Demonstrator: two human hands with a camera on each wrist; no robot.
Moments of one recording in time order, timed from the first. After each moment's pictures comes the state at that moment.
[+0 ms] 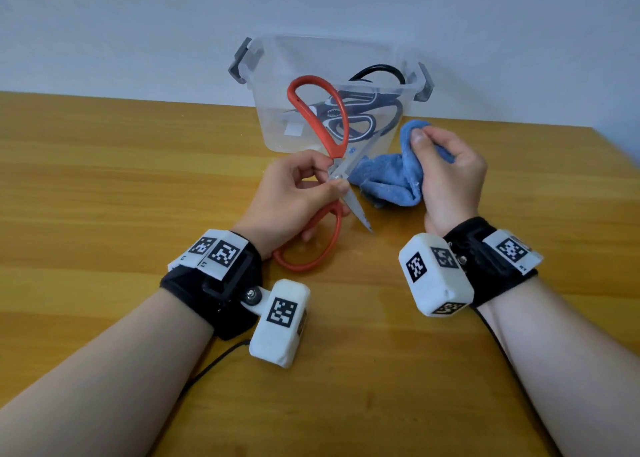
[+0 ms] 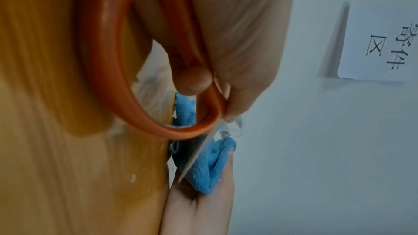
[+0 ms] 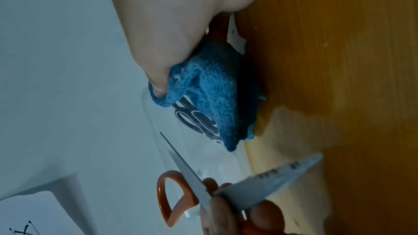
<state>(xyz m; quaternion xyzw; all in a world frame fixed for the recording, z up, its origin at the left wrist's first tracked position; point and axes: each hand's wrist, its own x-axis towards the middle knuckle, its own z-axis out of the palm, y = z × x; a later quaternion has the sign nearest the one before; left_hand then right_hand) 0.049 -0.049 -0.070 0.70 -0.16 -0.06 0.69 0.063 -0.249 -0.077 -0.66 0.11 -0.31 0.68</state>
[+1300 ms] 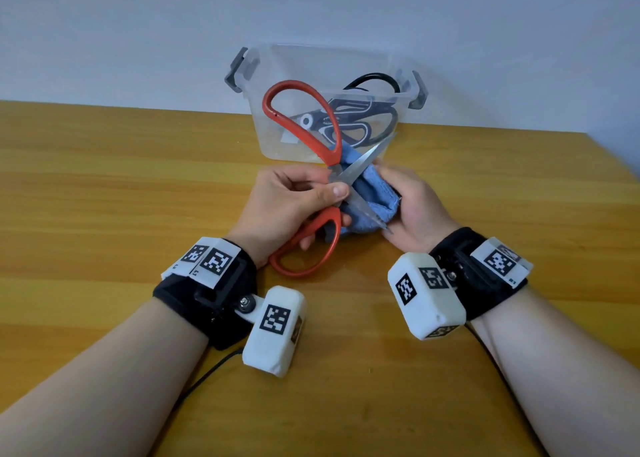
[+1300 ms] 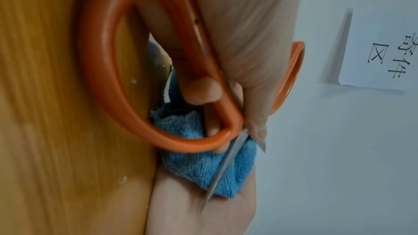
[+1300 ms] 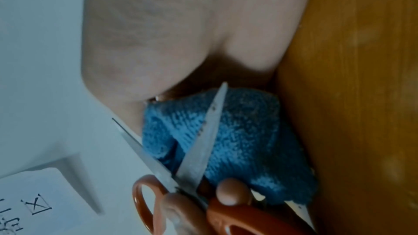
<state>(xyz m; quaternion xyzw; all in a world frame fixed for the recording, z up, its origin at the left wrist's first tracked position) 0.046 -0.046 -0.068 0.63 -0.17 -0.09 0.75 0.045 -0.227 -0.070 -0.53 -0.11 0.12 0.83</state>
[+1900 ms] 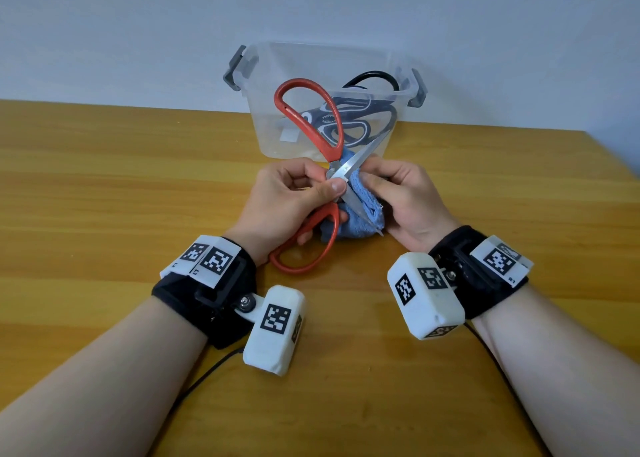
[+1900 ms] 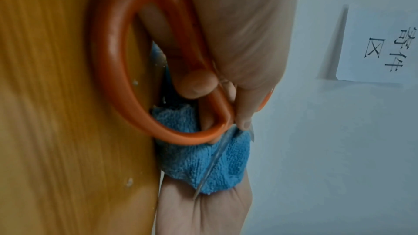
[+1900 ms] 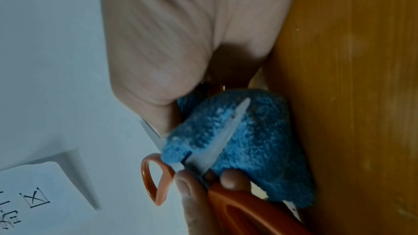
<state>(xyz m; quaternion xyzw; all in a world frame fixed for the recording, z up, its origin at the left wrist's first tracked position) 0.051 -0.048 -0.072 0.65 -0.16 -0.08 0.74 0.051 -0.230 -0.079 -0.62 -0.11 0.00 0.78</state>
